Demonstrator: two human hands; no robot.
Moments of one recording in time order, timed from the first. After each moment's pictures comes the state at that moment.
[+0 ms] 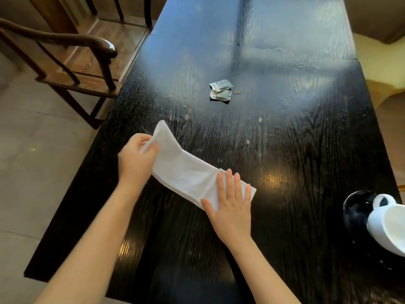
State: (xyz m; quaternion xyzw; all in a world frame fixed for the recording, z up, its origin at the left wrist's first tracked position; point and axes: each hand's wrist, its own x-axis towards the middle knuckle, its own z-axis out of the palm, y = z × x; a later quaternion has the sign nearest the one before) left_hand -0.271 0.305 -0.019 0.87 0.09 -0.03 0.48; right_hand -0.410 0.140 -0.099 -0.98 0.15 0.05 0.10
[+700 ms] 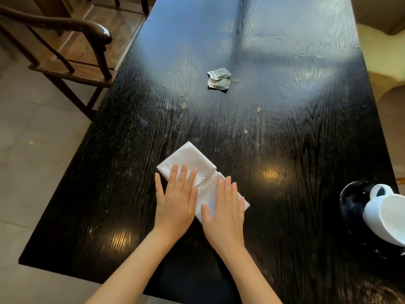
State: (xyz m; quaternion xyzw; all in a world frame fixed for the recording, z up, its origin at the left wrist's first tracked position) left_hand -0.384 0.270 -0.100 0.97 -0.20 -0.03 0.13; right_hand -0.443 0.163 -0.070 -0.94 0.21 0.10 0.26
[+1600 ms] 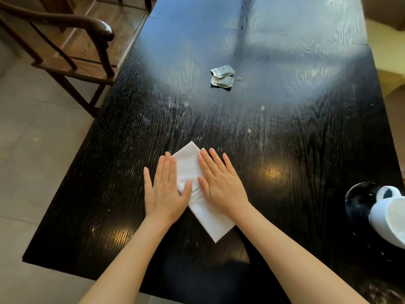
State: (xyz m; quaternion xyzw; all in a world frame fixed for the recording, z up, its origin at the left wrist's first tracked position) left_hand -0.356 0.286 -0.109 0.99 -0.11 -0.08 0.10; right_hand -0.371 0.125 -0.104 -0.99 -0.06 0.06 0.09
